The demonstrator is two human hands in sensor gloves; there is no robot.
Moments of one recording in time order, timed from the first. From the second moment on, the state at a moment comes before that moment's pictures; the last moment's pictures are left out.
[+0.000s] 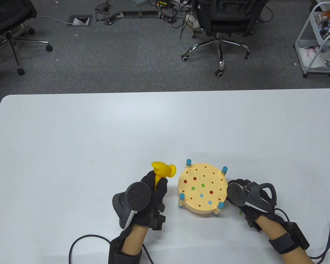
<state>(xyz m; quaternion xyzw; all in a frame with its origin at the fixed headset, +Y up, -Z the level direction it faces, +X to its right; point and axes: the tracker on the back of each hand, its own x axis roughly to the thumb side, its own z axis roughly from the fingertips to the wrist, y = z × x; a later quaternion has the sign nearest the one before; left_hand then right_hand) -0.117 -0.689 -0.216 0.10 0.00 0.30 0.95 0.219 -0.778 -0.243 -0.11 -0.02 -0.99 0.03</state>
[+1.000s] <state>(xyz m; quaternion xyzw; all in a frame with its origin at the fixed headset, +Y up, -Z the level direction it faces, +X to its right) -0.119 -0.695 -0.218 0.08 0.00 0.32 0.95 0.257 -0.772 -0.261 -0.06 -0.05 -0.98 -0.16</state>
